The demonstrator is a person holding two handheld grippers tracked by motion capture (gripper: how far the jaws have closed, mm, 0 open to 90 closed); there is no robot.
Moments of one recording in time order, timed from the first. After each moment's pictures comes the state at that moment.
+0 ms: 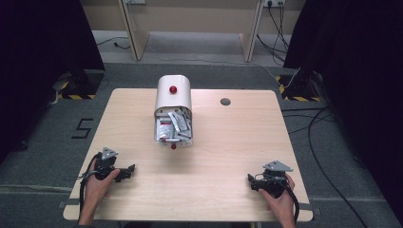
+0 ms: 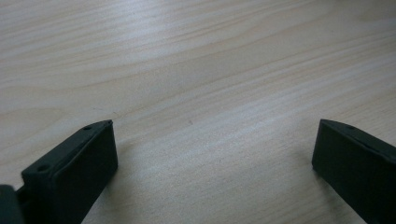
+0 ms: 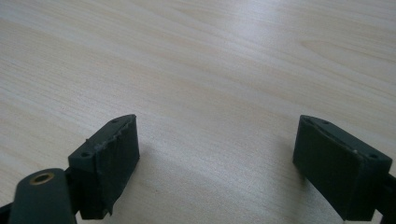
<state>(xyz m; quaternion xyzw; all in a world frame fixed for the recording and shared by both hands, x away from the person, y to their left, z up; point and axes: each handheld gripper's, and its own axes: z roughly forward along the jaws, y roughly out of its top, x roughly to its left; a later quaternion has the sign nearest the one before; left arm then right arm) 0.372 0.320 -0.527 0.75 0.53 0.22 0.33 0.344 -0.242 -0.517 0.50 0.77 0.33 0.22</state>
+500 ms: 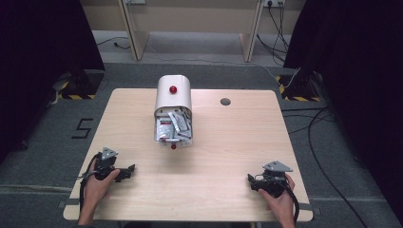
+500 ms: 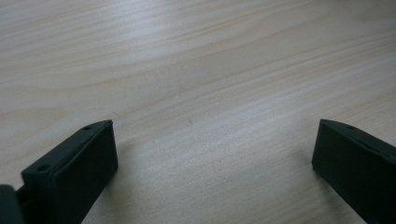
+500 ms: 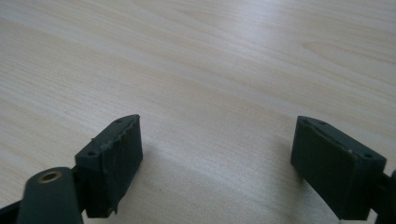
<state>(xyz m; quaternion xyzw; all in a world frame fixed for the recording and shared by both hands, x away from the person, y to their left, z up) 0.372 0.320 -0.527 0.75 0.53 0.22 0.33 0.343 -0.241 -0.517 0.50 0.77 0.33 0.22</state>
